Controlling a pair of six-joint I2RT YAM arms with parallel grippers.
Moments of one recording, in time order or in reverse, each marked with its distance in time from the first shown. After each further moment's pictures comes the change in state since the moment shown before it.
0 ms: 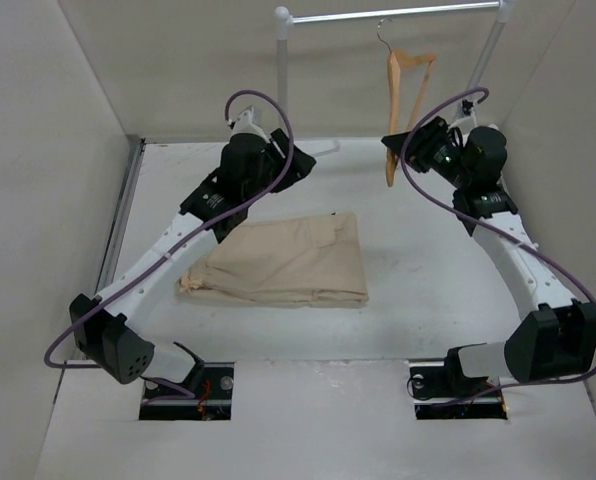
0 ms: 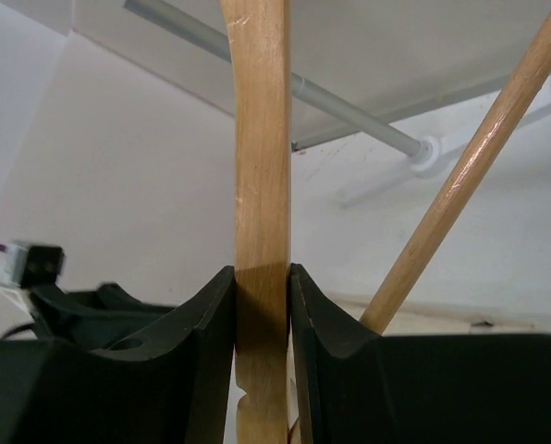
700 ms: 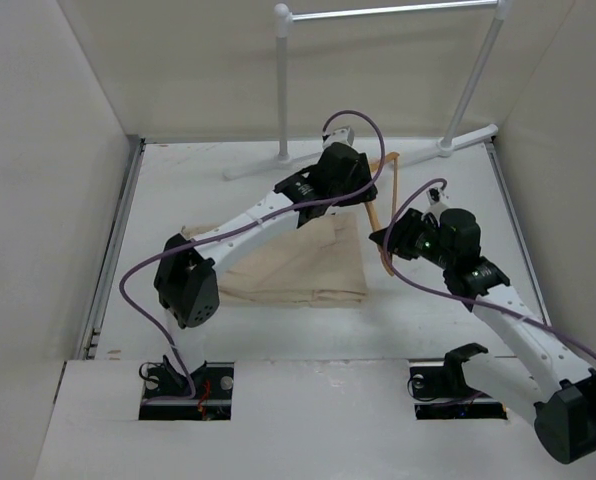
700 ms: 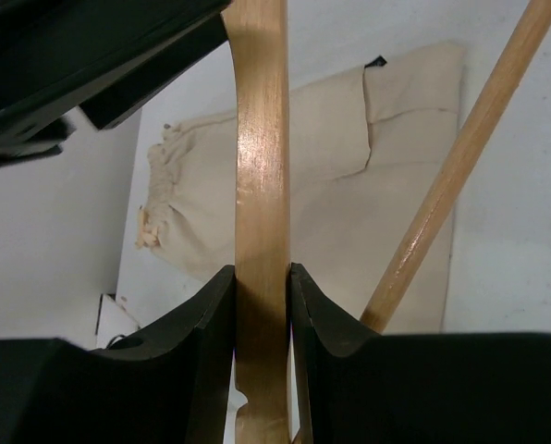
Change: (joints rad) left arm -0.234 0.489 0.365 -0.064 -0.039 0.092; right arm 0.193 -0.425 -0.563 -0.212 0.148 -0.171
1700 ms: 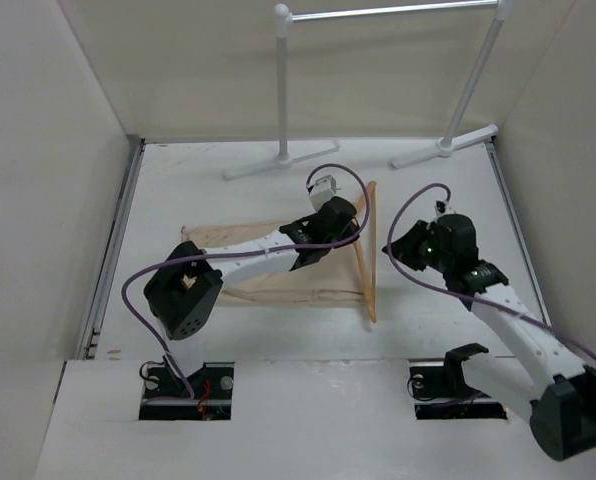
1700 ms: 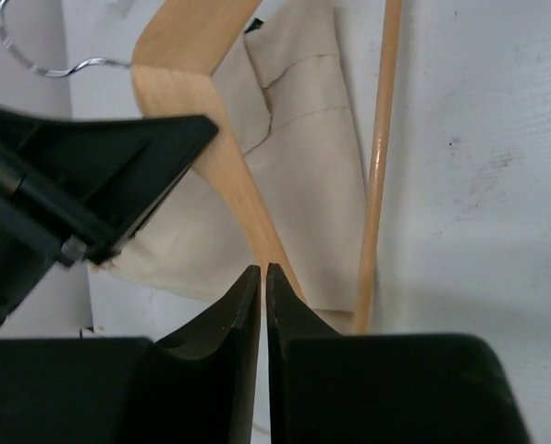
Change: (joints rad) left arm -0.090 -0.064 -0.439 0.279 -0.209 -0.223; right arm -0.048 -0.082 -0.072 -0.169 0.092 0.059
